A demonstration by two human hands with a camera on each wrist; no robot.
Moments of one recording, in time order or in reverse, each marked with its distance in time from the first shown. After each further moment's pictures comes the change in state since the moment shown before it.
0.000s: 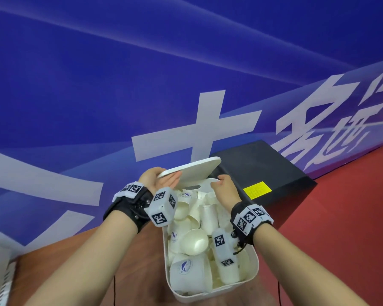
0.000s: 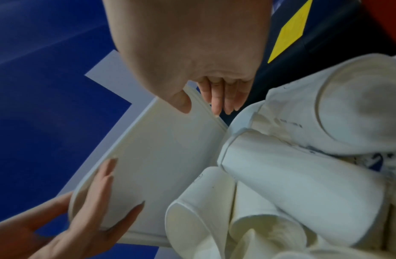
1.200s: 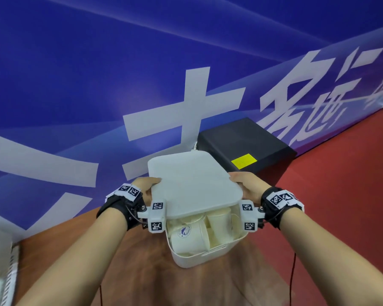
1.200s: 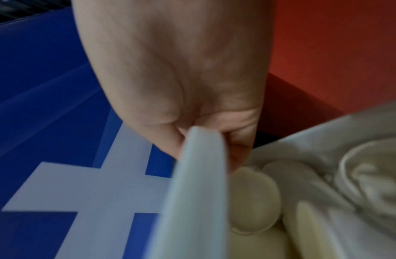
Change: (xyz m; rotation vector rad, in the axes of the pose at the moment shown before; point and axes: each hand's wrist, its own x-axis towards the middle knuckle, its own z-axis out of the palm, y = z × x) left_hand -0.023 -0.045 -0.050 0.575 0.148 -0.052; right_hand -0.061 0.054 -0.078 0.581 -0.397 0.316
